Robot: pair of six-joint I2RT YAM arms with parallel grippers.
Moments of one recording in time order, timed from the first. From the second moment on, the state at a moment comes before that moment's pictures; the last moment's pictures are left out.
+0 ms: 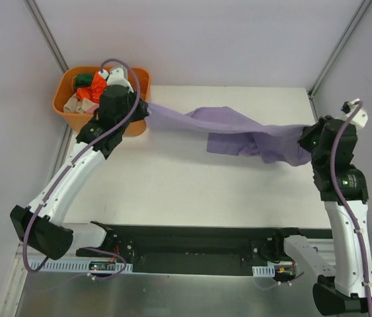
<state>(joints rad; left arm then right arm) -0.42 1.29 1.29 -0.39 -0.22 -0.53 0.10 0.85 1.16 -0.72 0.34 0.51</state>
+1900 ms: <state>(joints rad) -0.39 2.53 2.25 -0.44 -0.14 -0.32 -0.02 2.05 1.73 -0.59 0.33 0.05</state>
